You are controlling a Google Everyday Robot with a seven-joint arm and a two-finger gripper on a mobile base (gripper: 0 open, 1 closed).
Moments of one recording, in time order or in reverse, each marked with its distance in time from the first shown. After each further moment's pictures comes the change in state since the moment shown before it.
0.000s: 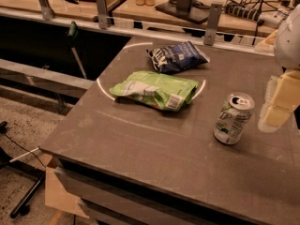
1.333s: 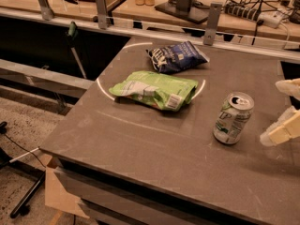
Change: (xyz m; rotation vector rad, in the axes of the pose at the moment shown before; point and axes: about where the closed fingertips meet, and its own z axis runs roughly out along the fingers) arm 0.068 -0.011 0.075 -0.030 -0.455 0.353
